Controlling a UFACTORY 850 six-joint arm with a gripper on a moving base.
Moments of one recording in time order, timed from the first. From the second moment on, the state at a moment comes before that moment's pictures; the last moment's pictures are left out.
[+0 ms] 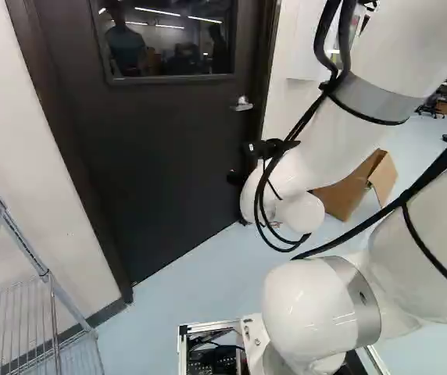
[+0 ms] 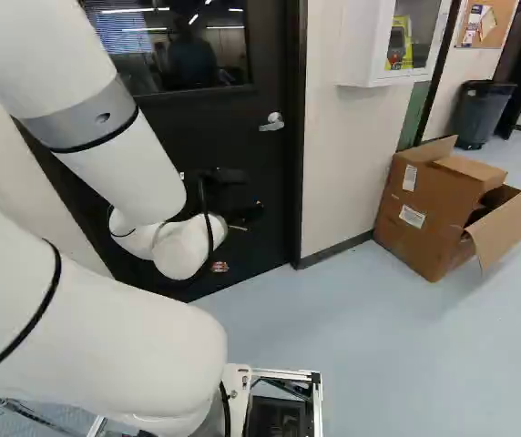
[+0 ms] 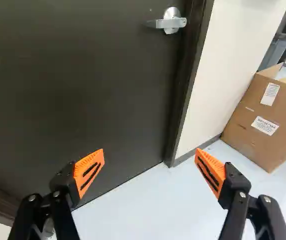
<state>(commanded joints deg) 0.0 16.0 -5.0 0.0 50.0 0.0</state>
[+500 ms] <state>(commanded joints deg) 0.0 16.0 -5.0 0.0 50.0 0.0</state>
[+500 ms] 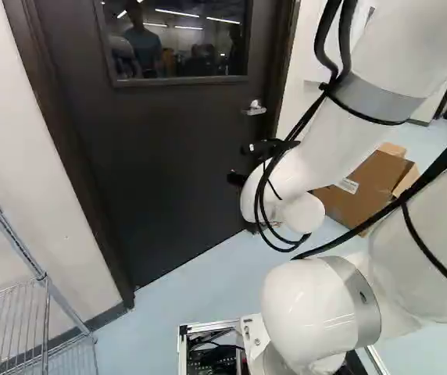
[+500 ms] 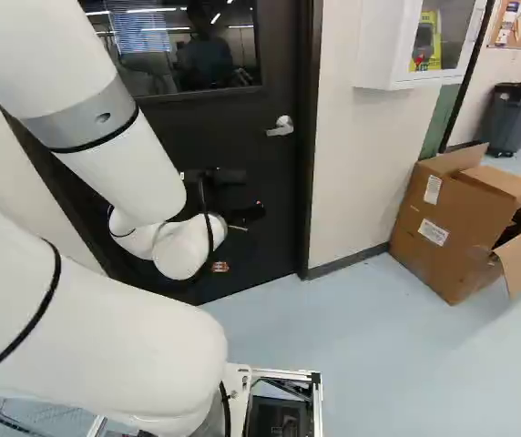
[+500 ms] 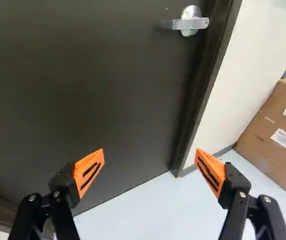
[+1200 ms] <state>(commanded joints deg) 0.0 16.0 -5.0 0.0 50.0 0.0</state>
